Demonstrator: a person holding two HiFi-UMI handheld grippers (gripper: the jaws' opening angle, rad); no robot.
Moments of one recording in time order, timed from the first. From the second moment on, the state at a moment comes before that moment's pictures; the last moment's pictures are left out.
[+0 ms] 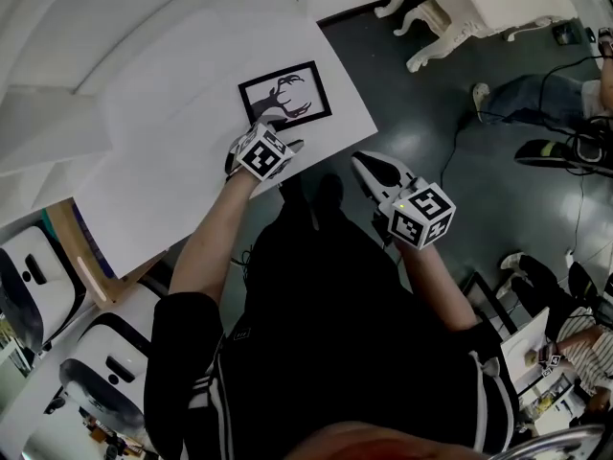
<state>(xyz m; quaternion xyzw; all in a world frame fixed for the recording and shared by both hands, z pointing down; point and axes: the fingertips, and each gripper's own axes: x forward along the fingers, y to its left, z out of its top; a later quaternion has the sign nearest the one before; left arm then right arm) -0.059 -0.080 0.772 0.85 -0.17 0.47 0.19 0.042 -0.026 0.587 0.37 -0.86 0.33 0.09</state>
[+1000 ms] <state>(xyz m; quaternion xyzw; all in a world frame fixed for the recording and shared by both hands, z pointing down) -0.046 -0.002 0.772 0.84 -0.12 0.48 0.21 0.046 0.012 0.597 0.38 -0.85 0.35 0.09</state>
